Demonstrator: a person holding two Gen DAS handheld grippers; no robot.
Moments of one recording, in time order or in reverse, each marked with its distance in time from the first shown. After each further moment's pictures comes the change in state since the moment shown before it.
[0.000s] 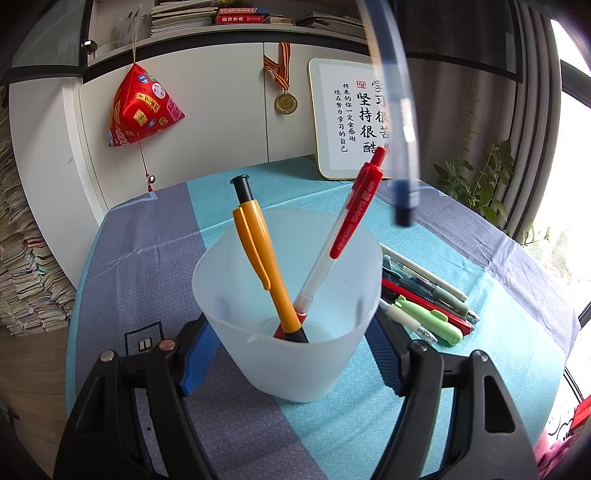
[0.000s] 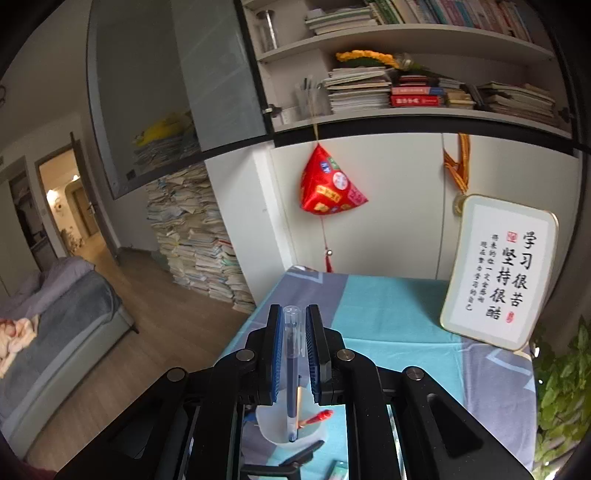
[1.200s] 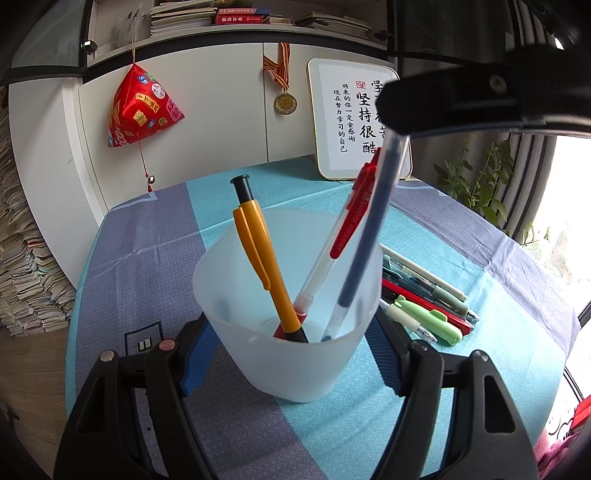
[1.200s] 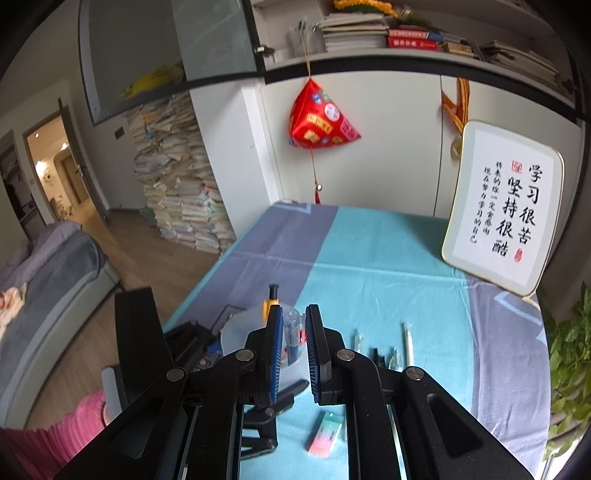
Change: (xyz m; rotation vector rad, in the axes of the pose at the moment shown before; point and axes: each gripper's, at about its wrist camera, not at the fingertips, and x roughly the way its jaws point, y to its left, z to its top) left arm 0.000 0.000 0.000 -0.001 0.000 0.000; right arm 0.030 -0.013 -0.077 -0.022 0.175 -0.044
